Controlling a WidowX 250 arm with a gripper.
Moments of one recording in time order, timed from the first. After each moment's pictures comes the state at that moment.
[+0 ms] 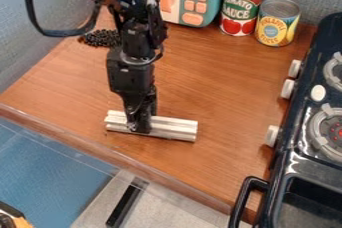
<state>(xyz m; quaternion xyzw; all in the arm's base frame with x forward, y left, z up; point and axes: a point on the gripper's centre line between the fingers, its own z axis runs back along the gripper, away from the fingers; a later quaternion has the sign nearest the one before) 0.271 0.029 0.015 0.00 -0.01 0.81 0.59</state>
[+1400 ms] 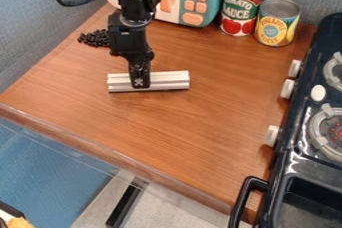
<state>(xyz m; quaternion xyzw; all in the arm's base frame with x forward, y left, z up) 0.339 0.077 0.019 -0.02 -0.06 0.87 0.49</state>
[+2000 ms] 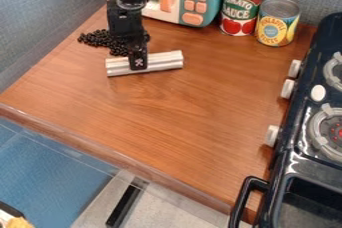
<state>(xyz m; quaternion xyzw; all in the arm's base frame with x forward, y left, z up) 0.369 0.108 0.019 -0.02 -0.06 0.90 0.43</state>
